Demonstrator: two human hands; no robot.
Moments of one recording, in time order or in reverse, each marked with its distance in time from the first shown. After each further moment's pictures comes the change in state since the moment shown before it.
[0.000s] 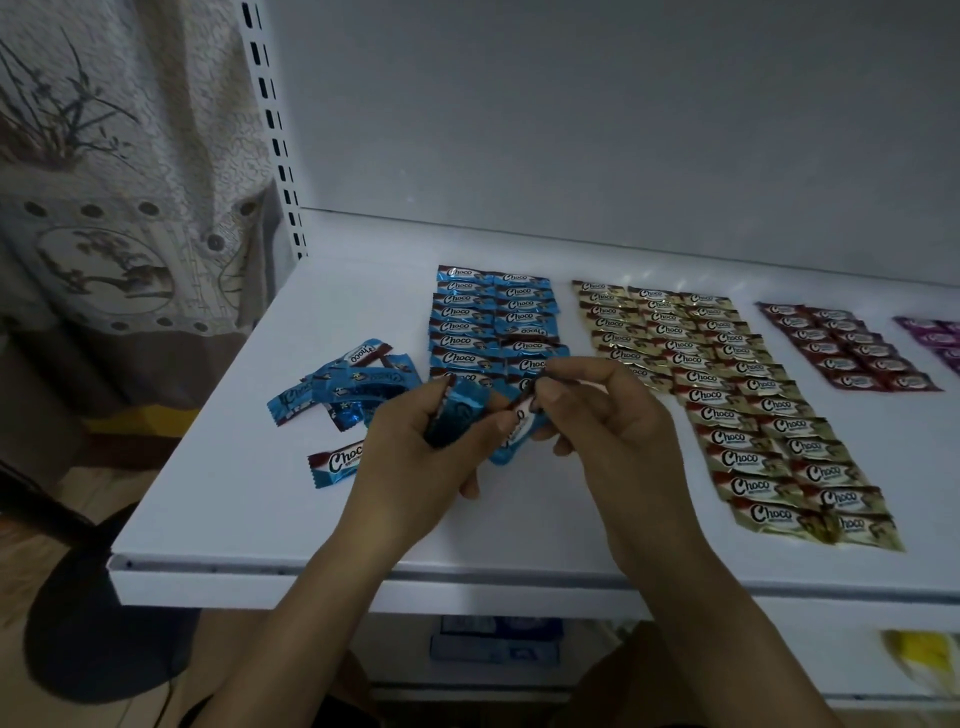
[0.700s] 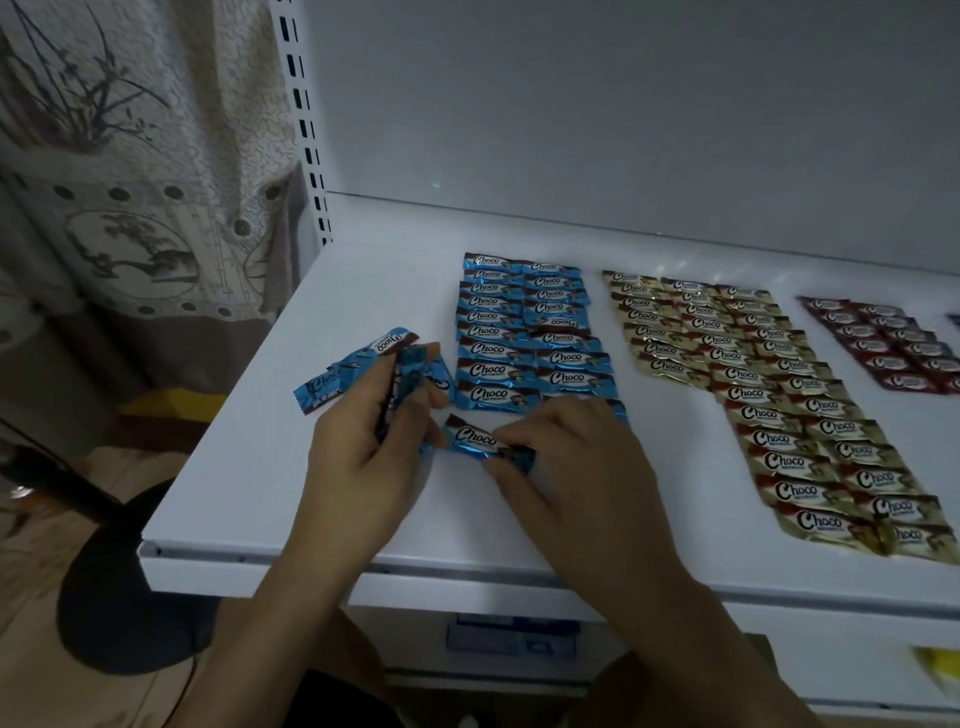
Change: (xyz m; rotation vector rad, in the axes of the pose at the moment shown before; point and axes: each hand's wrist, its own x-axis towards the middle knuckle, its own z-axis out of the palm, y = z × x) left_hand -0.008 -0.016 -0.037 0.073 0.186 0.041; right_hand -0.009 0.040 0.016 -1.069 -0.114 -0.501
